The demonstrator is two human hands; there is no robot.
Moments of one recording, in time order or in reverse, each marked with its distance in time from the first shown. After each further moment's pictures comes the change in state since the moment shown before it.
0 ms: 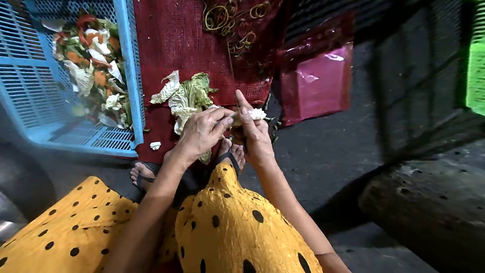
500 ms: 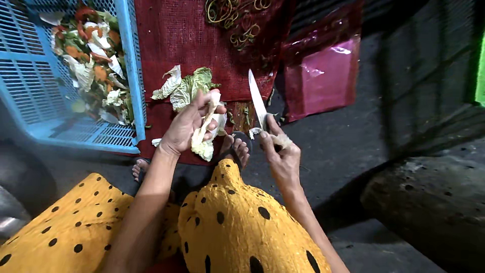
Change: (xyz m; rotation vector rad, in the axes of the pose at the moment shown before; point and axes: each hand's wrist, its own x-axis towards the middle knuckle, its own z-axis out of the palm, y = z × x) left_hand 0.001 -0.032 -0.013 -1.181 -0.116 -0.465; right_hand -0.059 0.017 -0.061 -0.999 0.309 -0.149
